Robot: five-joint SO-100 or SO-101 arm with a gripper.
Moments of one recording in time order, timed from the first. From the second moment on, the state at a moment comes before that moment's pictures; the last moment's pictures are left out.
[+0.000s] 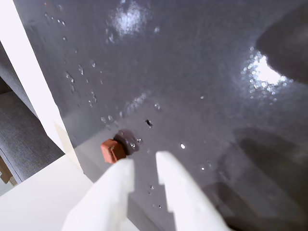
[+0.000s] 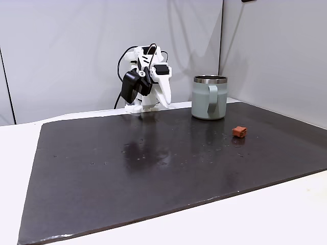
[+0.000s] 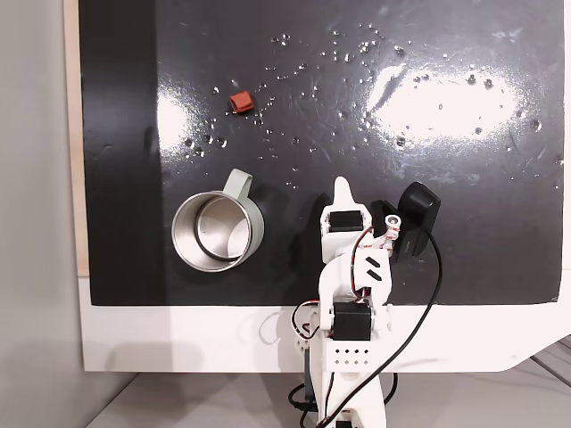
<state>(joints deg) 2.9 181.5 172.6 44.3 -4.1</state>
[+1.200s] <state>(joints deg) 3.8 168.5 150.7 49.8 -0.3</state>
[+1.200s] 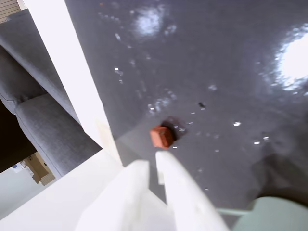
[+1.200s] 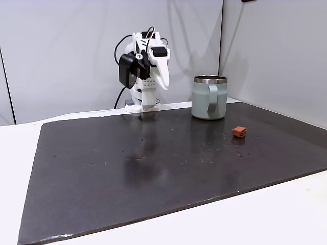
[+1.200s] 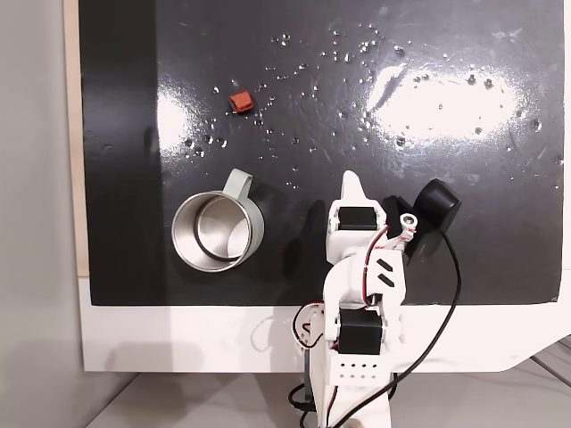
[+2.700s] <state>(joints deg) -7.9 83.4 51.9 86.7 8.9</state>
